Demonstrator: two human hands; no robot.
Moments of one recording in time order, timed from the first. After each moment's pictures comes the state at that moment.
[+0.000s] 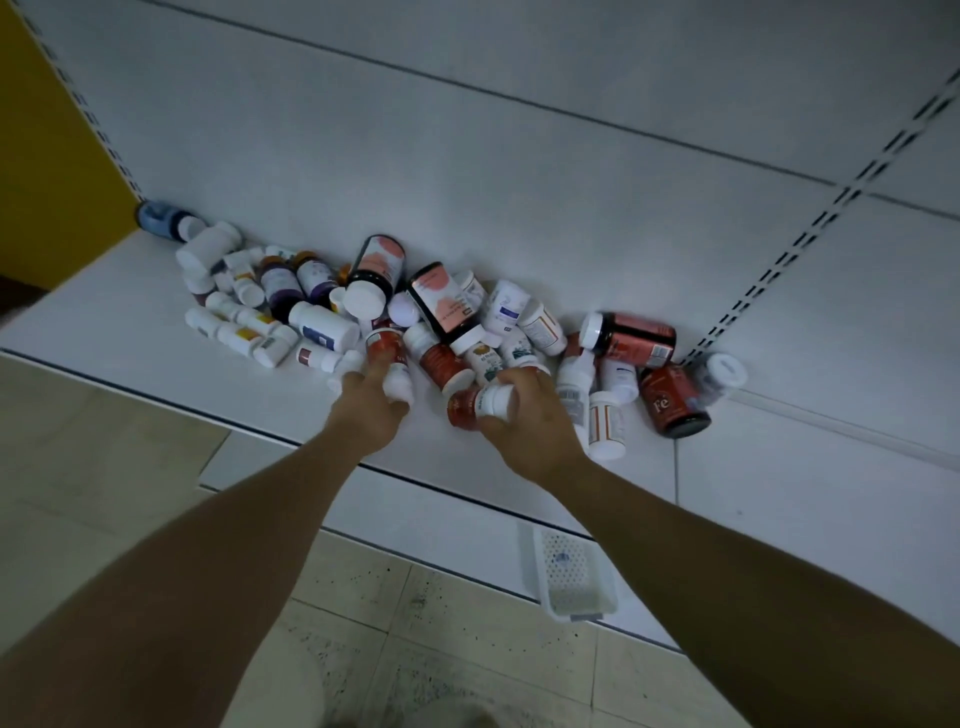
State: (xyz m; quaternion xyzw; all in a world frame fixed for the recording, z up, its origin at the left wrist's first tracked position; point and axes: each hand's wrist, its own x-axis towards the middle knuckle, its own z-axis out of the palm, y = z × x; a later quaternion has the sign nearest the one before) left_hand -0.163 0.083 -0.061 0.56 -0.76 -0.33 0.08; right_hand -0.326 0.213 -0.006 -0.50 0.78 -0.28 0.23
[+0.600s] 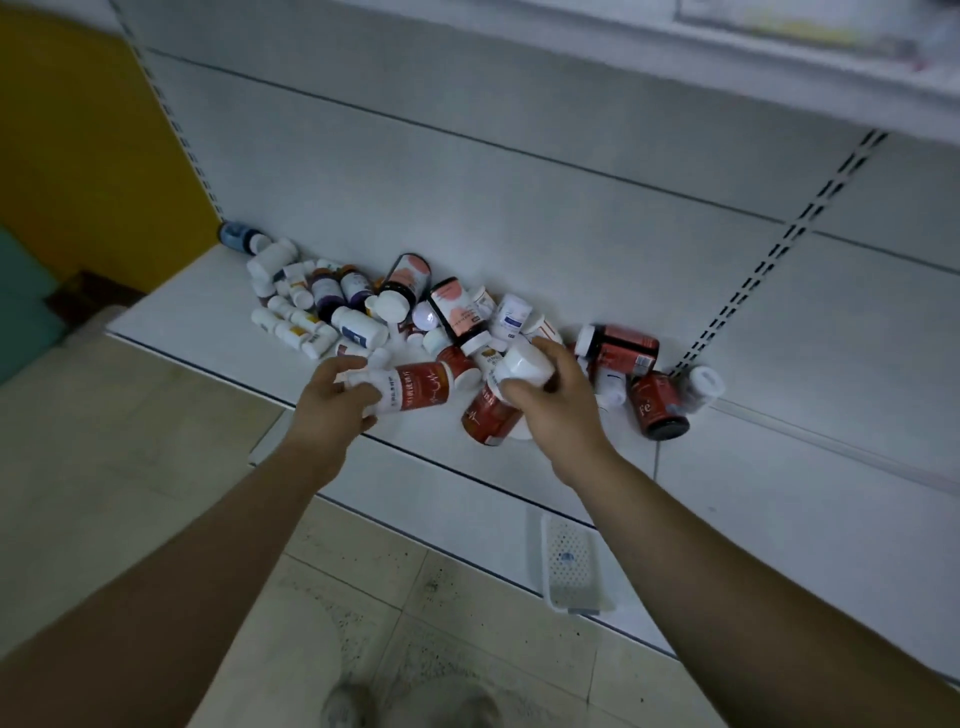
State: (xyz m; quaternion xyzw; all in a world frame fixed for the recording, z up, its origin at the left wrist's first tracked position) left_hand -0.120 0.176 0.058 0.56 -0.43 -0.60 0.37; right_hand -0.320 0.264 0.086 -0.31 0.68 -0.53 0.40
